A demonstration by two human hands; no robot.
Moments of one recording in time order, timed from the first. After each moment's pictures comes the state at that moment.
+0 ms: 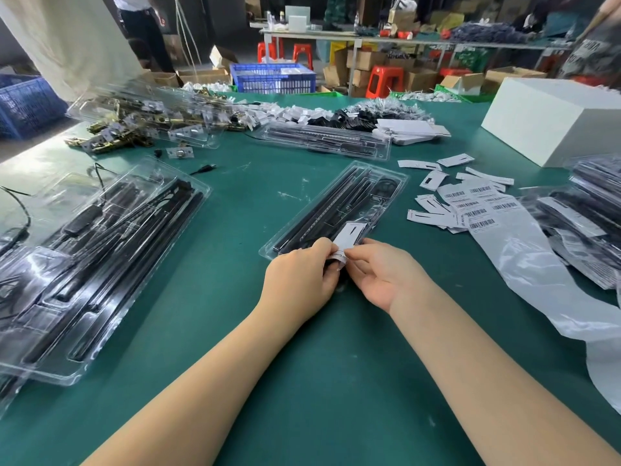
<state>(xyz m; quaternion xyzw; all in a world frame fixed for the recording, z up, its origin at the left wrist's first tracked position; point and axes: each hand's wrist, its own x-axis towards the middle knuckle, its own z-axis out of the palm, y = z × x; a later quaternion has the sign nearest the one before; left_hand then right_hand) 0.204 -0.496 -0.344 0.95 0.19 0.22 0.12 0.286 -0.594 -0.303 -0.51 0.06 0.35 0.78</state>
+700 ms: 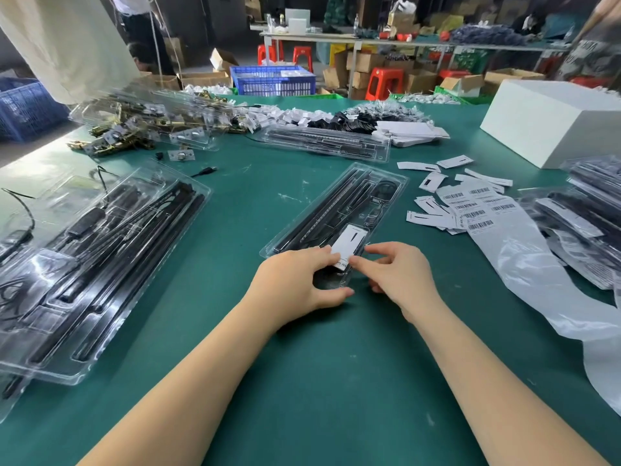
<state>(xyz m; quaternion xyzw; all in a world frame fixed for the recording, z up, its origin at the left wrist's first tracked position) 0.191 -0.481 -0.338 0.97 0.12 0.15 0.16 0.296 -0.622 -0.324 -0.85 -0.15 0.11 0.50</state>
